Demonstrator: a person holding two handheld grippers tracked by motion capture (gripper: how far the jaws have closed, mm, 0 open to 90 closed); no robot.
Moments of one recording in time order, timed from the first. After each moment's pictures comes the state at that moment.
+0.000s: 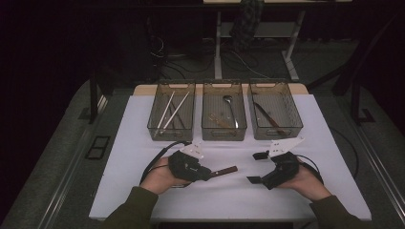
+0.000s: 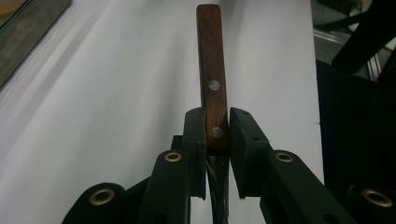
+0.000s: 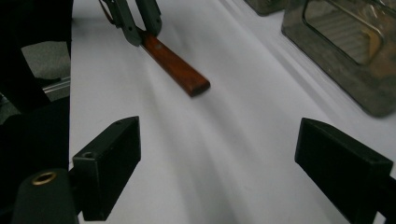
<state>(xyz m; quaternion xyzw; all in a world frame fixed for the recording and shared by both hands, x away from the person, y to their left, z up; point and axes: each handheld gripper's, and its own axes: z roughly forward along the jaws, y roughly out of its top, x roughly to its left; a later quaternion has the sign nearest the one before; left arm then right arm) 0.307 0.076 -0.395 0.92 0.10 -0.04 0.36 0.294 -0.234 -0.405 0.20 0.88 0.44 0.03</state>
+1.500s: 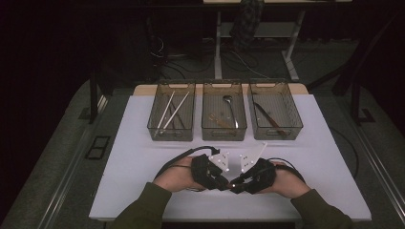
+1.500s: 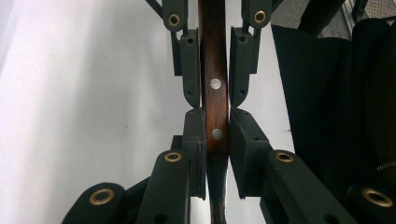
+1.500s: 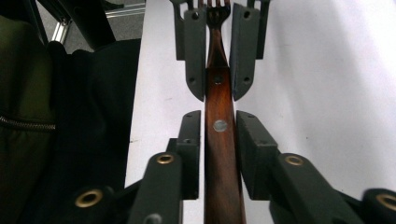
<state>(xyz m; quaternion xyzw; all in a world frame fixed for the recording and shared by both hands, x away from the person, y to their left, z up) 0.293 0.021 -0.391 0.95 -0.02 -0.06 0.30 0.286 -0.172 -0.409 0.05 0.93 0.35 -0.06</state>
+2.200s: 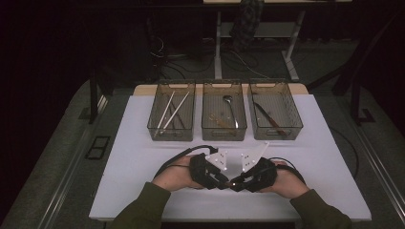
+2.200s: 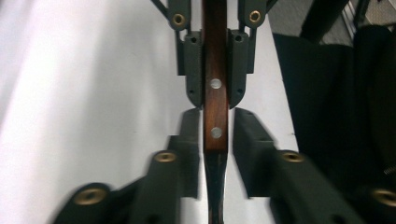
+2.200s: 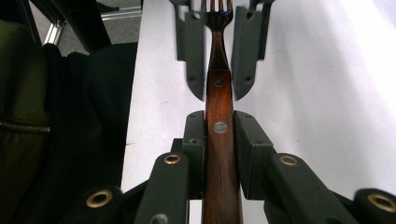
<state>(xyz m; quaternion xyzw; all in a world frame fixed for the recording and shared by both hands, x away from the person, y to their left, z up) 0.296 0.029 -0.389 0.94 -0.02 -0.04 0.34 0.286 -0.175 -0.406 0.06 0.93 0.35 -0.05</state>
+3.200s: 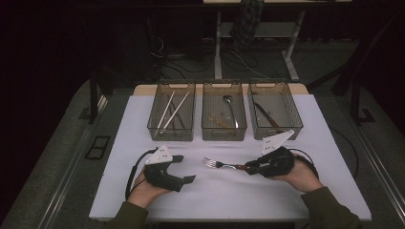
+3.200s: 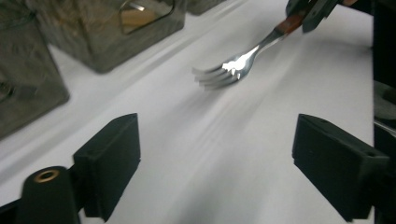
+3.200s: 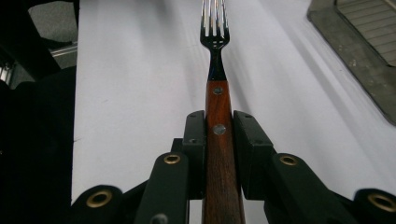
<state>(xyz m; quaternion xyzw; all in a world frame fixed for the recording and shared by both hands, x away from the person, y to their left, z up) 0.275 0.149 -0.421 0.83 0.27 0.07 0.48 0.307 -0.225 -0.398 0.16 0.91 0.39 0.00</state>
